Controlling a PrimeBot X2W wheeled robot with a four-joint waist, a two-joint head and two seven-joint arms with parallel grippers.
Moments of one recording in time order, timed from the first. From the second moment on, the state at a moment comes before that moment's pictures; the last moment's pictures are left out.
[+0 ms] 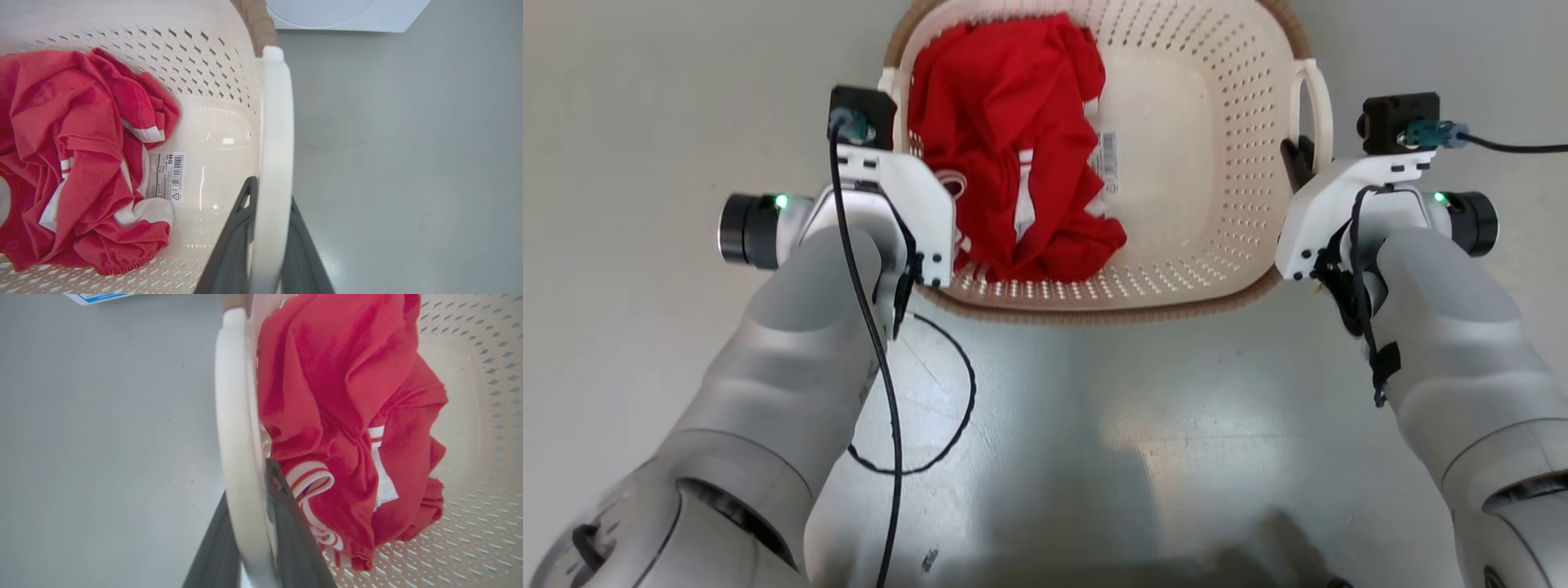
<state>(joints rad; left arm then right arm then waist) -1.14 0.03 -0.88 1.24 -0.82 0.17 0.01 -1.08 -0.07 0.13 1.30 0.21 0.13 -0.05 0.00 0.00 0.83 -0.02</state>
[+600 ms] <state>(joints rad) -0.97 0.03 -0.92 1.24 -0.92 0.17 0.04 -0.93 -0.07 0.22 1.30 0.29 0.13 0.01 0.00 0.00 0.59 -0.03</state>
